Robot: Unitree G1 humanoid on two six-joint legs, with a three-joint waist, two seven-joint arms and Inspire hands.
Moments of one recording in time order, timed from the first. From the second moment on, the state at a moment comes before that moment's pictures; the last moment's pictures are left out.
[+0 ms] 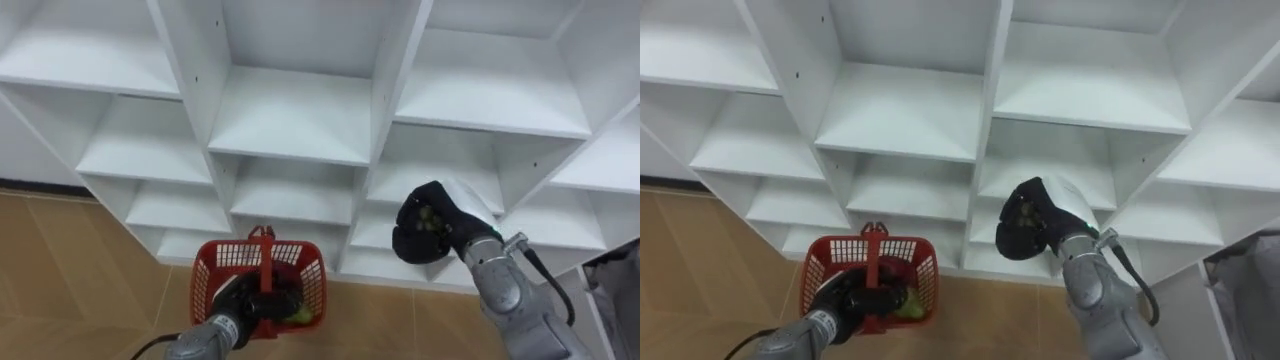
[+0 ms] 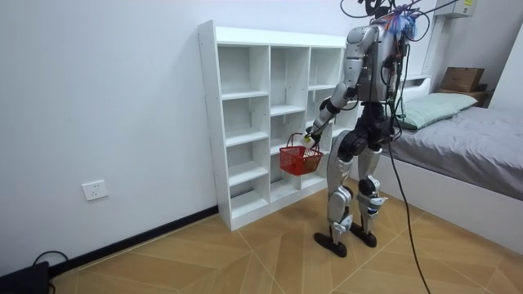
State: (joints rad) left arm -0.10 0.15 -0.28 0.86 -0.44 0.01 -0.12; right arm -0.09 -0.29 0.26 0.38 -0.51 0.06 0.00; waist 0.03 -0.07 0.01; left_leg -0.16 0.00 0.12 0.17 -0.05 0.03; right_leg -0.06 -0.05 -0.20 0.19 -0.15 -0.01
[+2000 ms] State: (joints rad) left arm -0.10 0.12 -0.37 0.84 -0.42 0.01 -0.21; right arm -0.15 -0.21 0.45 0.48 -0.39 0.07 0.05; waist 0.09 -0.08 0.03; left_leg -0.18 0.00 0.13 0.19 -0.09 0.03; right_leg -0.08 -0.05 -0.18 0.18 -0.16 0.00
